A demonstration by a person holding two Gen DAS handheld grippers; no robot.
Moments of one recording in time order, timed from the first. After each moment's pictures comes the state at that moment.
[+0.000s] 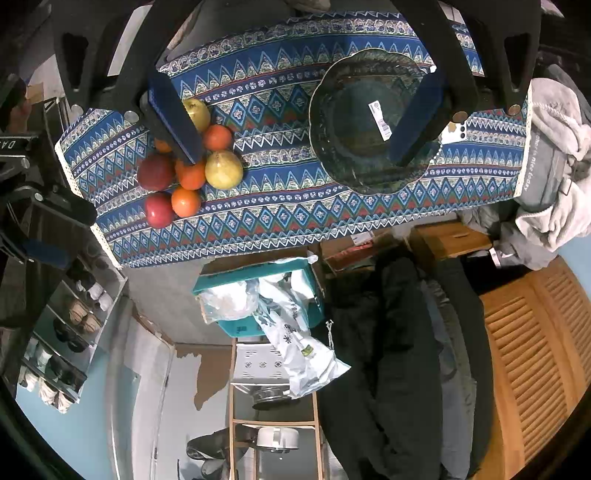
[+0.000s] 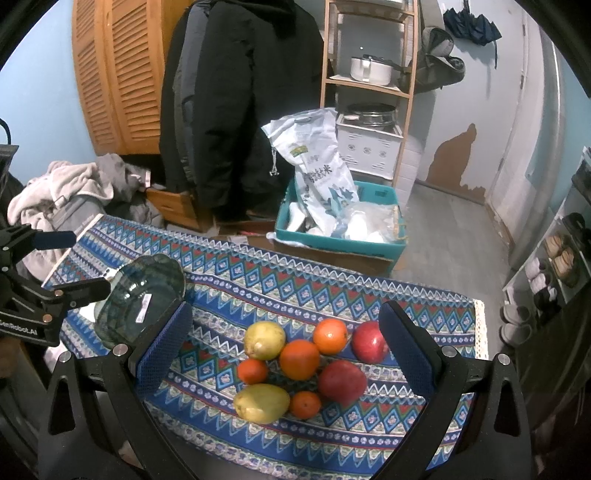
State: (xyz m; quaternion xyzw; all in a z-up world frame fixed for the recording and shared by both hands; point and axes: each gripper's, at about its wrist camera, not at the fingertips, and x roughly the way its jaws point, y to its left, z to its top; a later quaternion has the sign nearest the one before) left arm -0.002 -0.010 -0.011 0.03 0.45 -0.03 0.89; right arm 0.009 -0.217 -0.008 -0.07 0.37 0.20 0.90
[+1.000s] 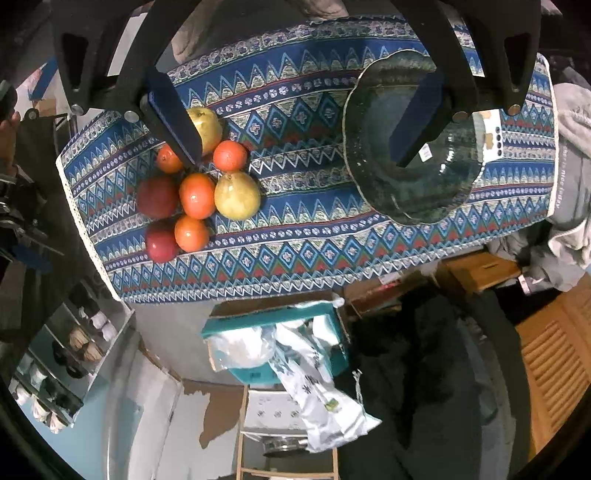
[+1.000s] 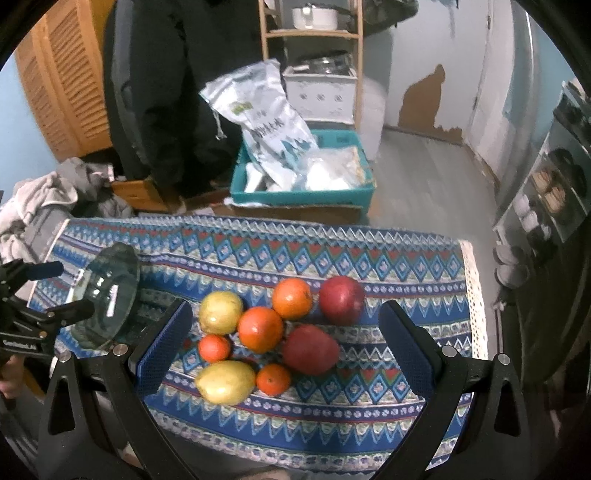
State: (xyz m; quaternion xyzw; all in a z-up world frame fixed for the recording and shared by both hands) left arm 0.040 -0.032 -0.070 0.01 0.53 -0.06 0.85; right arm 0.056 -0.274 -0.043 -0.02 0.47 0.14 0.87
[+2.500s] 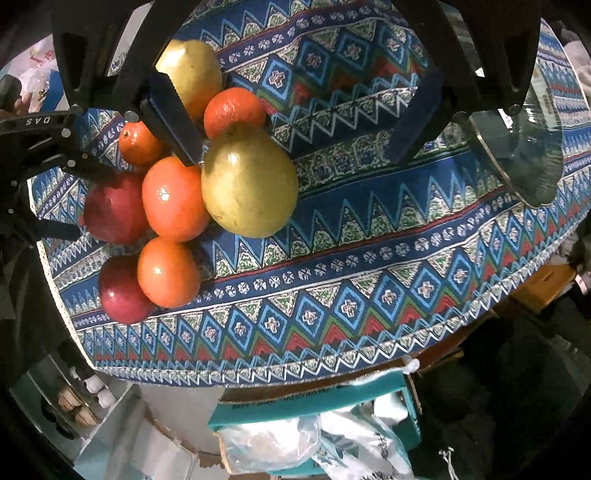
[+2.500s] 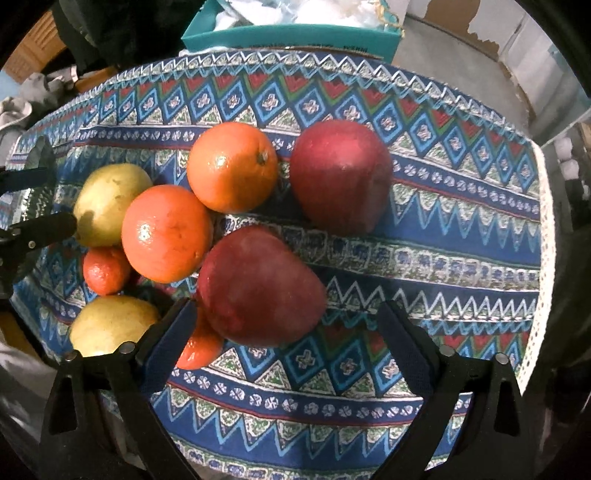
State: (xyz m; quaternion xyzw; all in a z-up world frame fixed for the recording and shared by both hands) left arm 0.132 -0.093 -0.207 0.04 0.64 -0.11 0.76; right arm 0.113 -0.283 -0.227 -0.07 0.65 0.15 0.74
